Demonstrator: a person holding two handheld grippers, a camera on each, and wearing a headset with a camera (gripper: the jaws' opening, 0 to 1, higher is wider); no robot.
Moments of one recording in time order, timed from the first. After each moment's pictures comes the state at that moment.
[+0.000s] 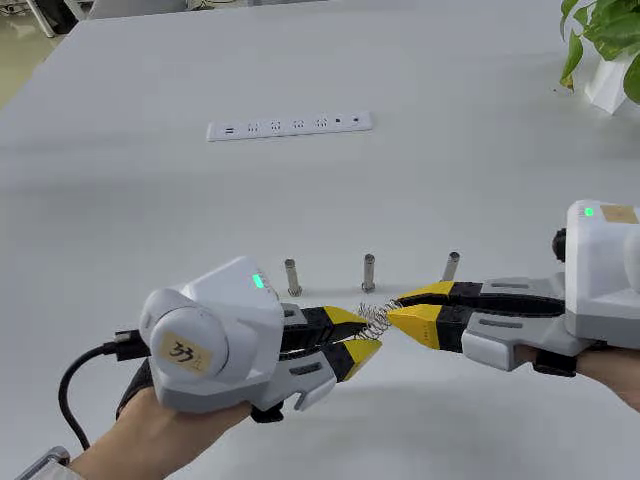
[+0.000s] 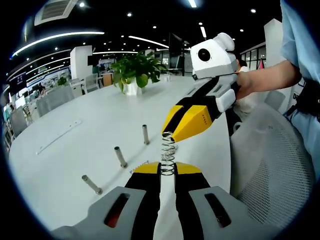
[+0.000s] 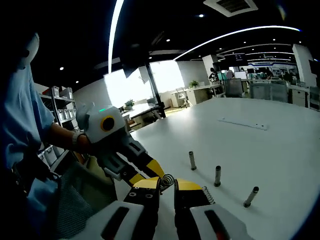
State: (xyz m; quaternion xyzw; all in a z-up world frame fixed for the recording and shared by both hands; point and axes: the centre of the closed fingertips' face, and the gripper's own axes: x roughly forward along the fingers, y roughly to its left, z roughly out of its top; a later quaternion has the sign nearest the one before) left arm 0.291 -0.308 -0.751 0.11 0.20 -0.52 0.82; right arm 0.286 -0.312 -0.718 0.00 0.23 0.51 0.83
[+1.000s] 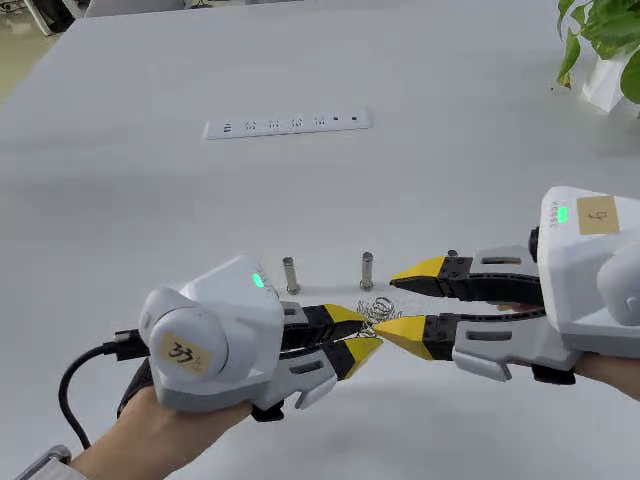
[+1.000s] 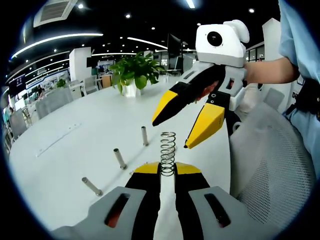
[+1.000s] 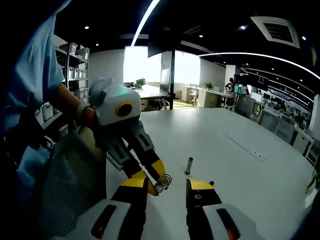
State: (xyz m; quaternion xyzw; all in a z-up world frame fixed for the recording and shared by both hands) left arm 0.289 -0.311 -0.747 0.12 0.19 -0.53 0.82; right arm 0.285 -0.311 -0.711 -0.15 0.19 0.54 0.81
